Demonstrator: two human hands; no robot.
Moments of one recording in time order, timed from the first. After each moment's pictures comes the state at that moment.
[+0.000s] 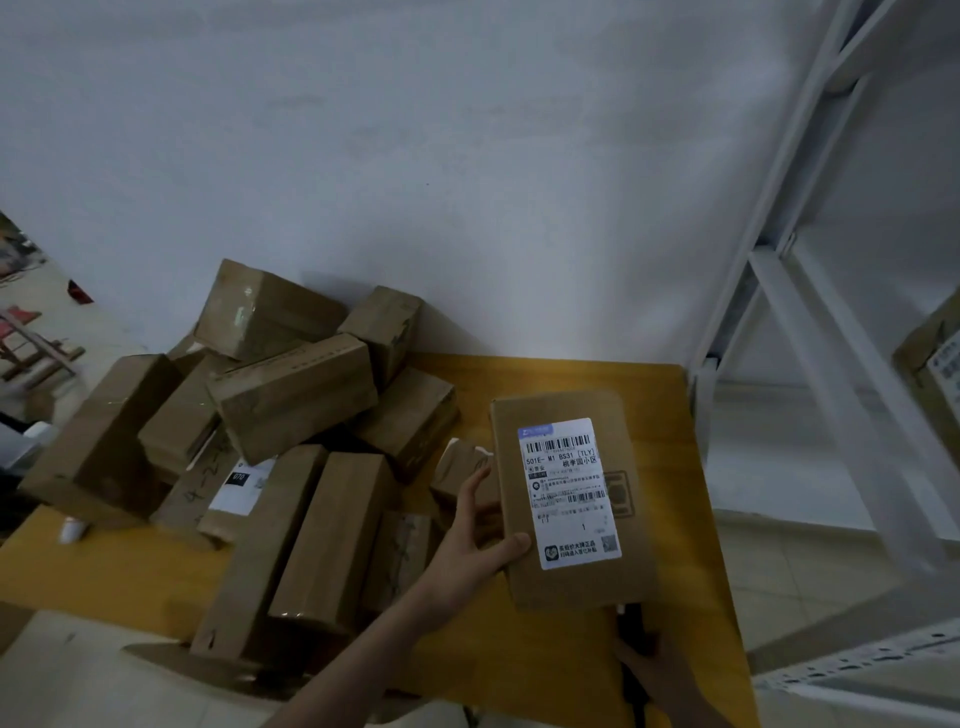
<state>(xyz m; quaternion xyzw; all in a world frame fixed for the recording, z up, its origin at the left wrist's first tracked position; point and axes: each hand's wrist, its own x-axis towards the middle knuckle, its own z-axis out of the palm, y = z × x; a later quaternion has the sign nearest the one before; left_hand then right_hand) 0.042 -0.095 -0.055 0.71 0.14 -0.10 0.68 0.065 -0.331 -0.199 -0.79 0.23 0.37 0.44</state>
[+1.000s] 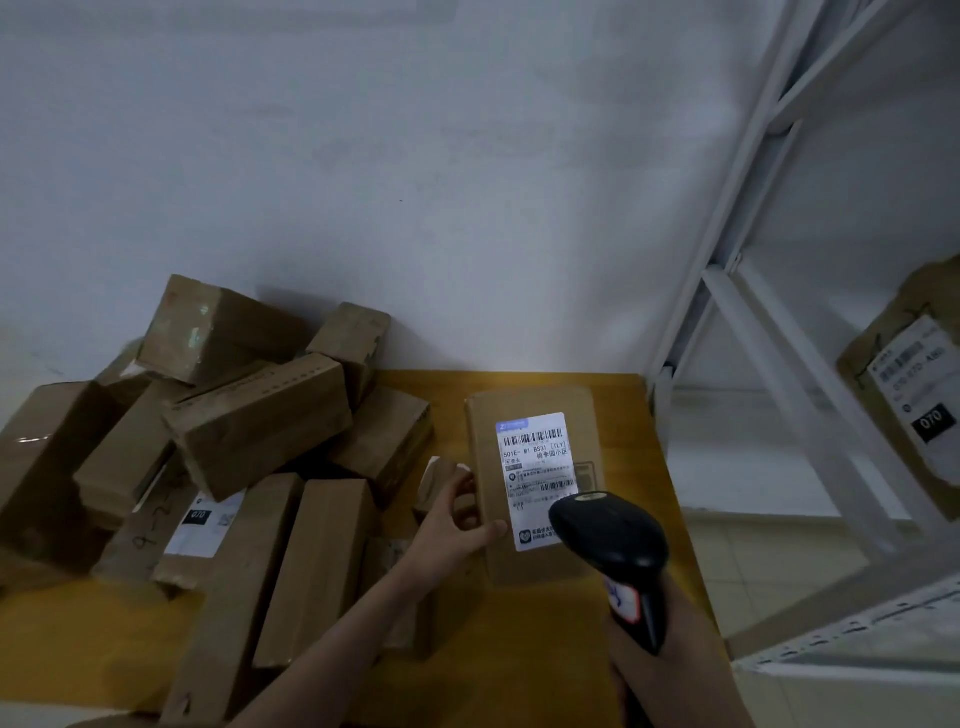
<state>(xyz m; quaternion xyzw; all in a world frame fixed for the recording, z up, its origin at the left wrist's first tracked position) 0.076 -0.050 -0.069 0.74 0.13 -0.12 0.65 0.016 -0.270 0.035 -0.82 0.04 0.20 0.54</state>
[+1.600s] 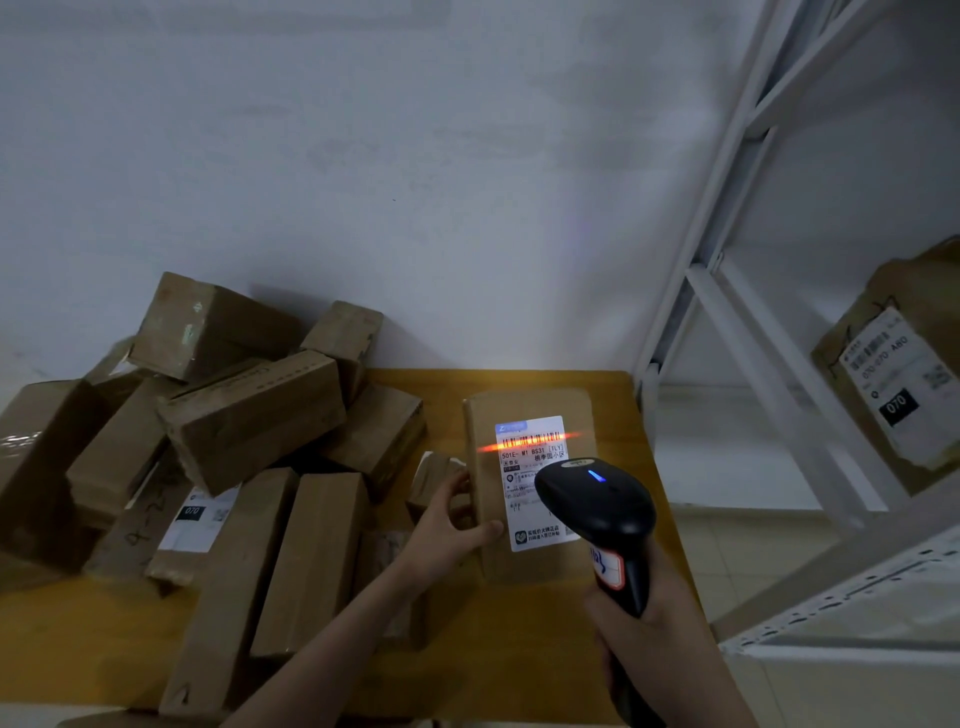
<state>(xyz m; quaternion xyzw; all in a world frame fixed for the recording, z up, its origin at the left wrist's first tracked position) 0.067 -0.051 -0.075 0.74 0.11 -0.12 0.65 0.006 -0.264 0.047 -0.81 0.04 0.18 0.56</state>
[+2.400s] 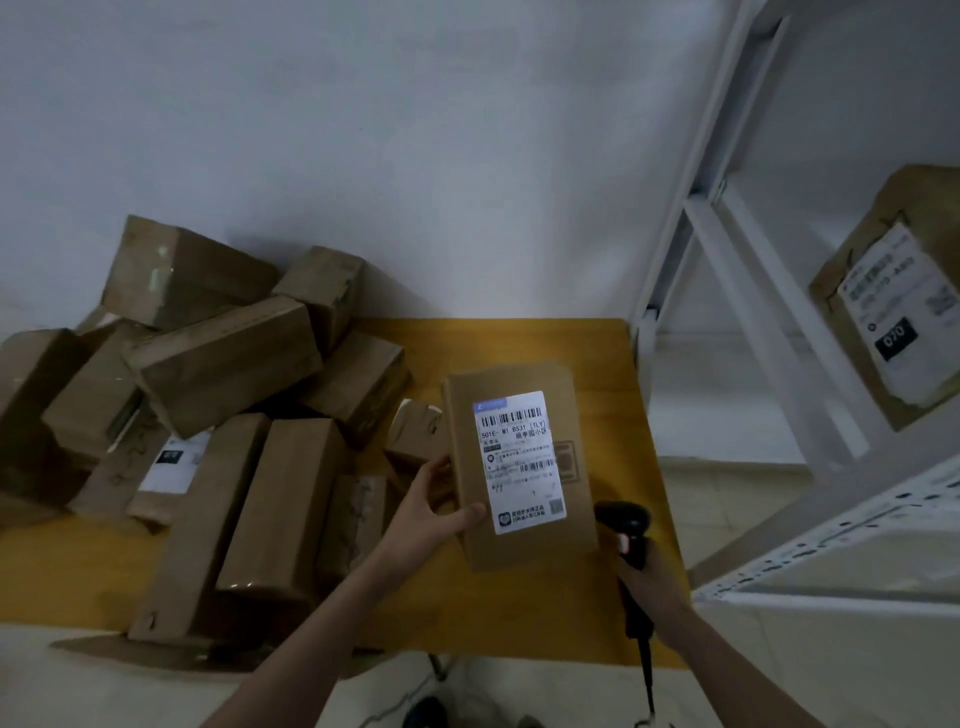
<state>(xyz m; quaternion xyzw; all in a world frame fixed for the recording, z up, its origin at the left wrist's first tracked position) 0.034 -0.091 -0.089 0.73 0.16 -0.11 0.65 0.070 -0.368 -0.201 -0.82 0.17 0.23 0.50</state>
